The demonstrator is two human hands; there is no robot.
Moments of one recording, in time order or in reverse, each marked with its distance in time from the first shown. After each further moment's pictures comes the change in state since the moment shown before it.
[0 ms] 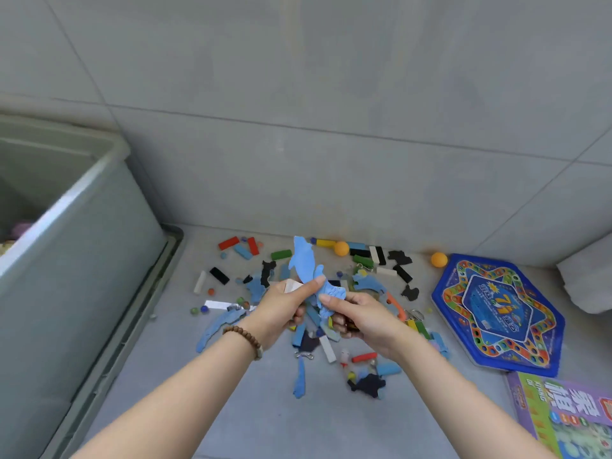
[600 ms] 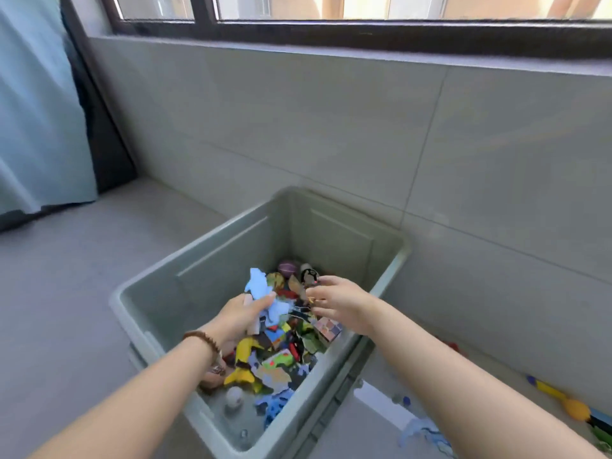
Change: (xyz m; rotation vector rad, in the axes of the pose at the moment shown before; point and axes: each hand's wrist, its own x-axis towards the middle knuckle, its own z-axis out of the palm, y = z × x) left_hand -0.198 0.052 -0.413 -0.091 0.681 0.117; right_hand 0.089 -0.164 0.420 -0.218 -0.356 -0.050
